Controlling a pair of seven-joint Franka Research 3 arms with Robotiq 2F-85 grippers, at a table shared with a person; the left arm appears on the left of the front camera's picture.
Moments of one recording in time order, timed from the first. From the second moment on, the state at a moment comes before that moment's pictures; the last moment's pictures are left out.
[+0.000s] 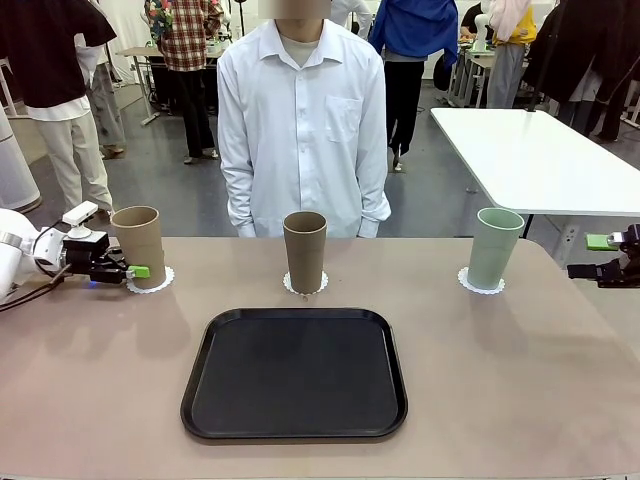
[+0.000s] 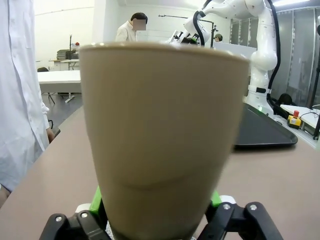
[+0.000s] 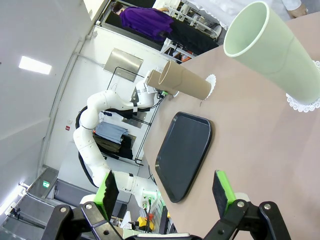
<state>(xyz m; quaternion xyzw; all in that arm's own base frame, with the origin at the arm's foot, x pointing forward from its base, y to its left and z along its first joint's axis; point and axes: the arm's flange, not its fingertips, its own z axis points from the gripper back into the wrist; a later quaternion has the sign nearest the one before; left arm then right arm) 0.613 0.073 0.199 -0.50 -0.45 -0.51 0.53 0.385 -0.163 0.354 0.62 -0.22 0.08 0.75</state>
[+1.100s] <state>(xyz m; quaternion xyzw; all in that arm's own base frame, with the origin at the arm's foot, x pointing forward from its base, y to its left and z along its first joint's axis) 0.613 0.089 0.203 -0.49 -0.42 -0.54 0.54 0.385 -0.163 0.354 0.62 -0.22 0.08 0.75</state>
